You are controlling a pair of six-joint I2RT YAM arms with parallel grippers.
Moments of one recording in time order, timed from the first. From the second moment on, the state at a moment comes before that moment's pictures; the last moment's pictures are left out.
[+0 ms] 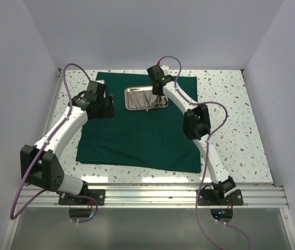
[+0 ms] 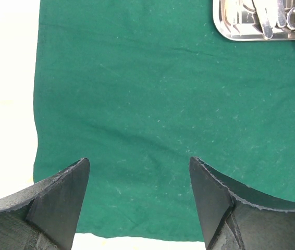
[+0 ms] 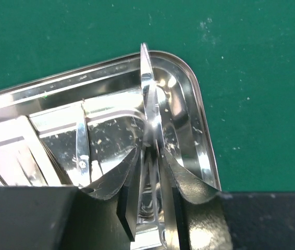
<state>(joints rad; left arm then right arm) -0.30 1.44 1.23 -0.76 -0.19 -0.36 0.50 2.67 2.52 -0.79 0.43 0.51</state>
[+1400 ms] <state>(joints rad) -0.30 1.46 1.19 -0.72 -0.18 -0.38 0.49 2.70 2.59 -0.83 0.43 0.45</state>
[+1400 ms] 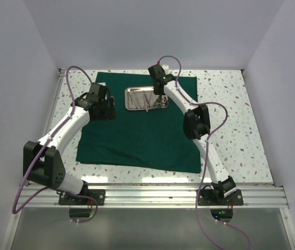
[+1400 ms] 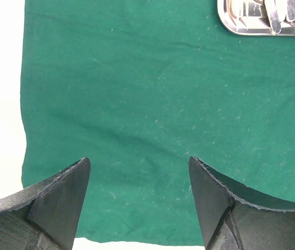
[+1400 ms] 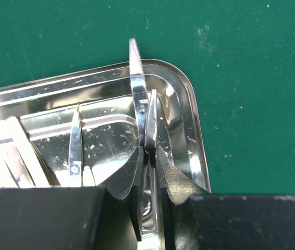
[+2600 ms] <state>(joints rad) -0.30 1.67 1.41 -0.60 -0.10 -0.33 0.63 1.61 1.11 -0.76 0.26 0.70</state>
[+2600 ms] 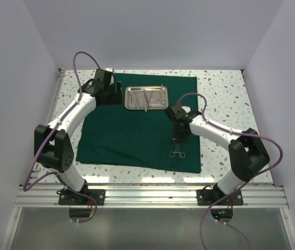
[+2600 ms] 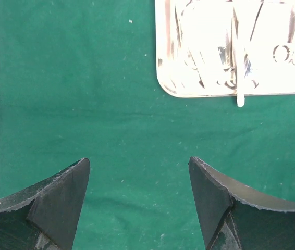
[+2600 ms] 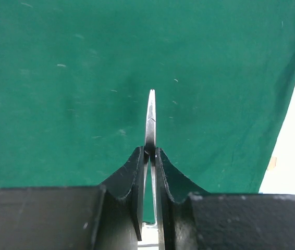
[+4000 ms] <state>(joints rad) -0.29 1.53 1.28 -0.67 -0.09 -0.29 0.45 2.66 2.55 -0.92 0.35 0.50</state>
